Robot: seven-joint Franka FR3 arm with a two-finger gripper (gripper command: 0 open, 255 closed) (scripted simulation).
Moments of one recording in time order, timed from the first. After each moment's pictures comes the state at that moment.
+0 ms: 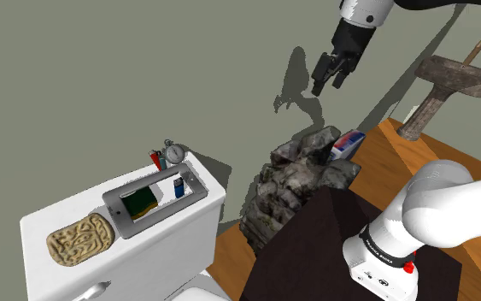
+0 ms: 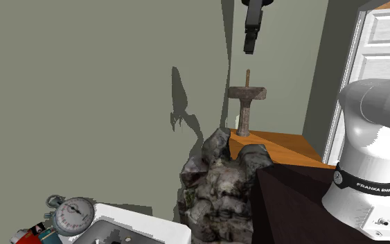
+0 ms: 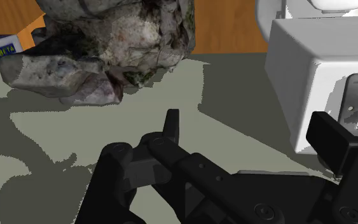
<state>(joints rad) 0.02 -0.74 0.02 -2.29 -0.03 1.63 0.15</state>
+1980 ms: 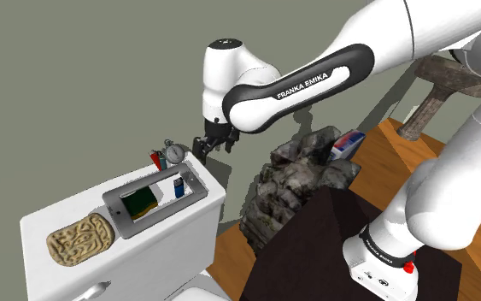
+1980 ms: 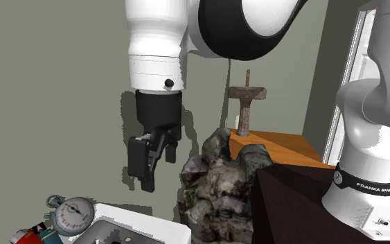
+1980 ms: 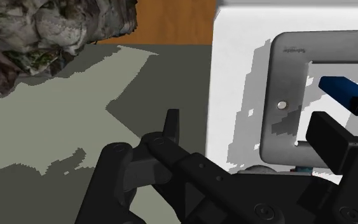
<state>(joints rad) 0.13 0.06 0.33 -2.16 -0.09 2.26 0.59</state>
